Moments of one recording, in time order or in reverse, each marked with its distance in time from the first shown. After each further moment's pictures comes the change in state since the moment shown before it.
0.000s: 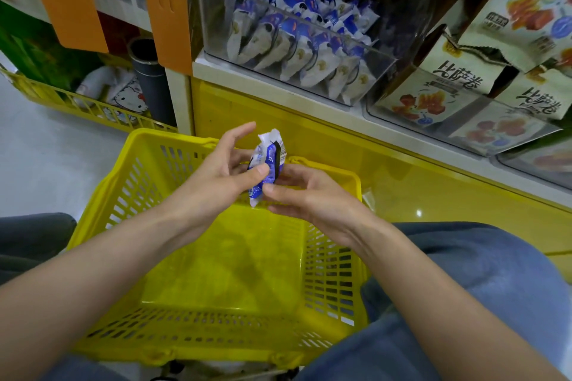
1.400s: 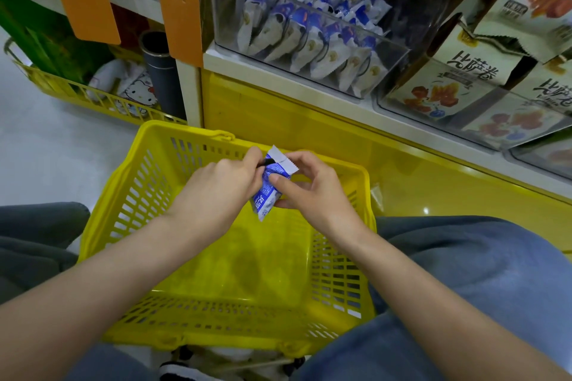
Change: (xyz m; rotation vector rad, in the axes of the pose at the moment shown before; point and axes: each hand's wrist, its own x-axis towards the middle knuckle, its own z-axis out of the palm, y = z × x) left_hand -0.011 -0.007 -0.006 1.332 0.051 0.199; right_hand 0.003 0.018 0.017 -0.163 0.252 -0.259
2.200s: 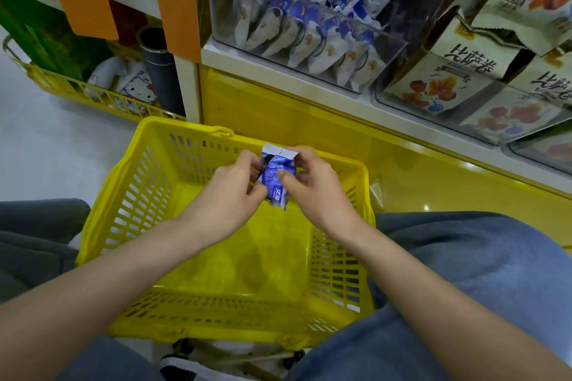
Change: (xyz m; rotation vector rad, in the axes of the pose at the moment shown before) left_hand 0.000 -0.007 0.031 -0.509 0.015 -0.101; right_hand 0.008 0.013 -0.003 -0.334 0.092 -0.089
